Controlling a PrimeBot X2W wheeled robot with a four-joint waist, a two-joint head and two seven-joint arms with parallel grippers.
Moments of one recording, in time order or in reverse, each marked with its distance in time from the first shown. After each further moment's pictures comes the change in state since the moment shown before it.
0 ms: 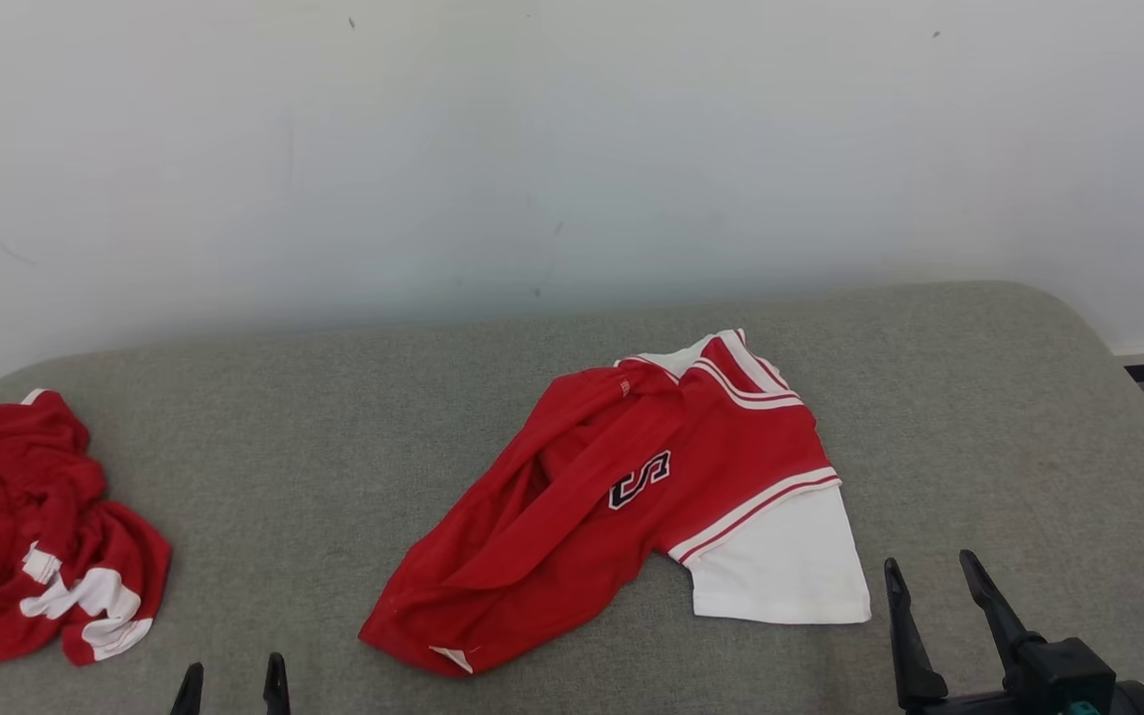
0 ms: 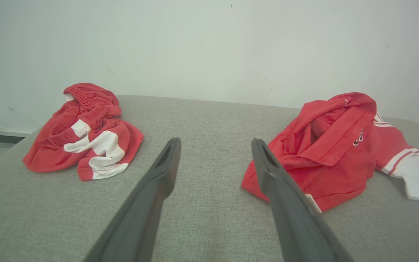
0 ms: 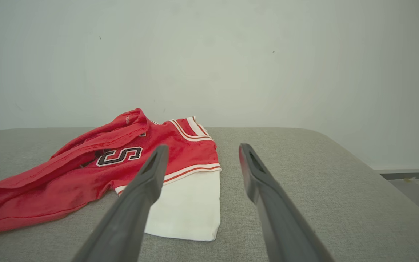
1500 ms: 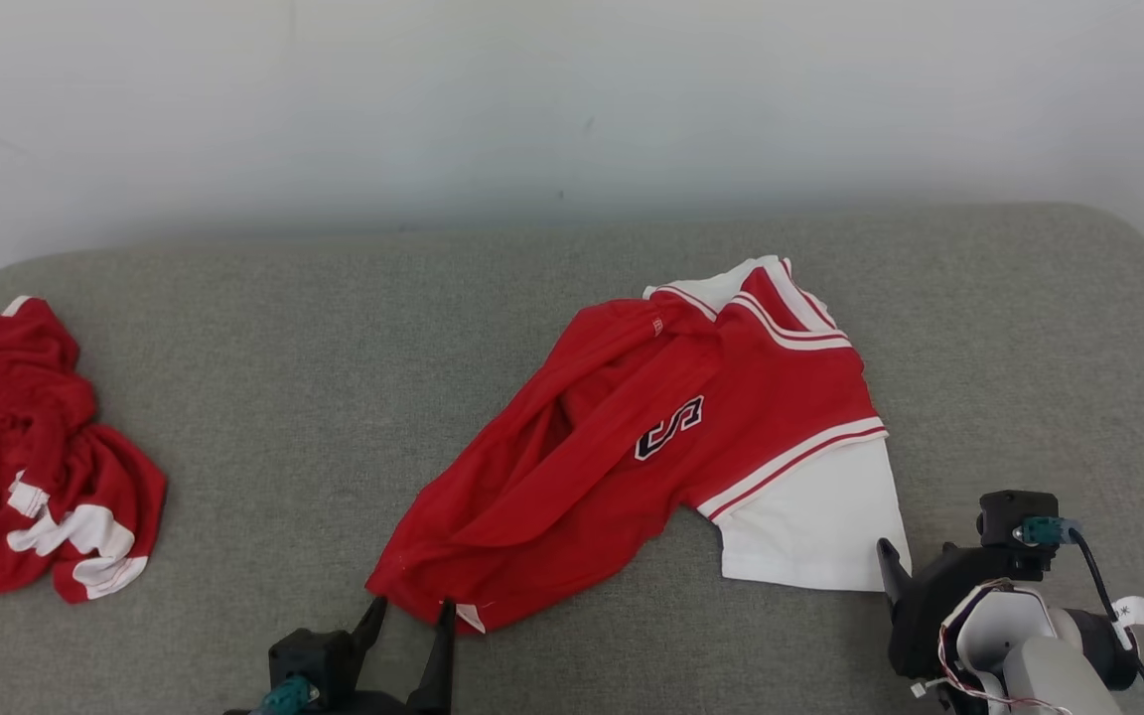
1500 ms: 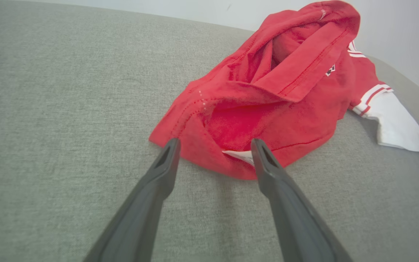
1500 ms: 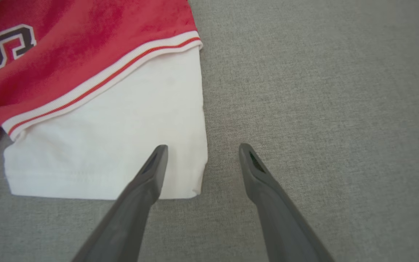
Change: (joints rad) left arm -0.308 -0.001 -0.330 0.389 -0.177 0.010 0.039; right arm -0.353 0.016 -0.144 0.413 0.031 0.000 0.502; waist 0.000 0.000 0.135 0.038
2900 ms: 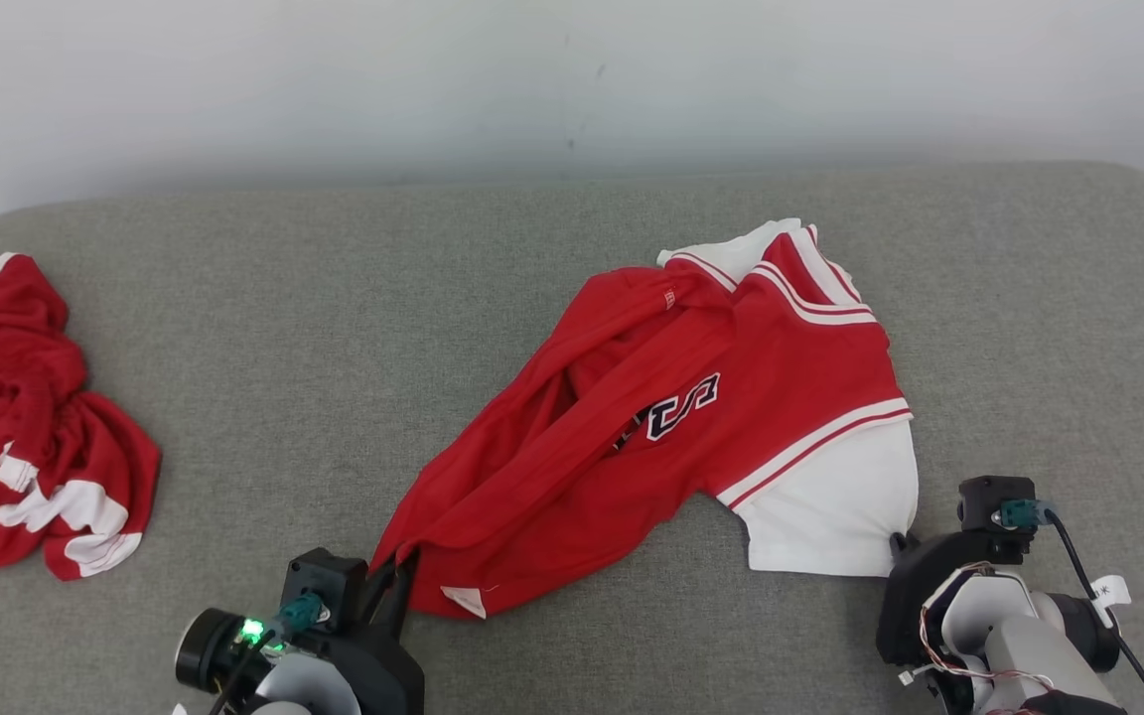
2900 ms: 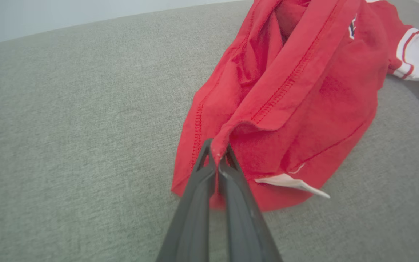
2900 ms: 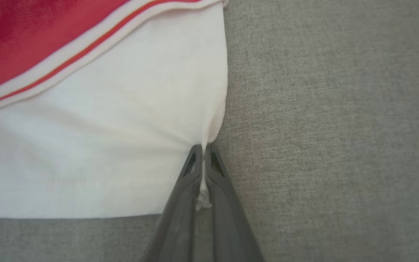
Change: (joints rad) left arm -0.180 0.123 -0.138 0.048 0.071 -0.035 0.089; right arm -0.130 -0.012 0.042 0.250 -0.008 0.000 -0.054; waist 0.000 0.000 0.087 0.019
